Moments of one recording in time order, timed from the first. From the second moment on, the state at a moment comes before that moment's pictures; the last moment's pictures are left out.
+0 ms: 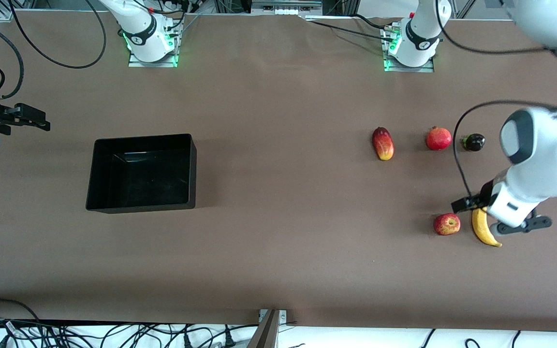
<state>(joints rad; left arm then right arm) -0.04 0.54 0.08 -1.61 -0.03 2.19 -0.17 -0.09 0.09 -0.02 -1.64 -0.01 1.60 -0.22</state>
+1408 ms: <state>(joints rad) -0.03 0.76 0.08 -1.61 -0.03 2.41 -0.18 -0.10 0.30 -0.02 -2.15 -0.01 2.37 -0.21</state>
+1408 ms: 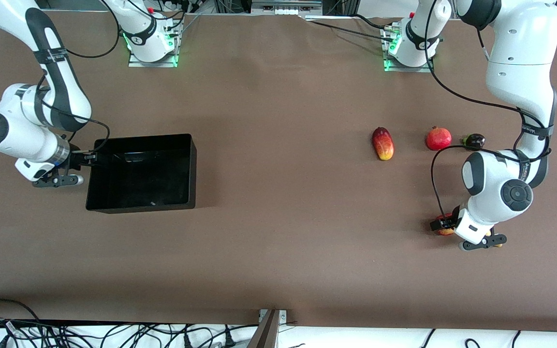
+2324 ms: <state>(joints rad) -0.03 0.78 0.07 -1.60 -0.03 2.43 -0.22 -0.10 0.30 0.00 -2.13 -0.01 2.33 -0.20</state>
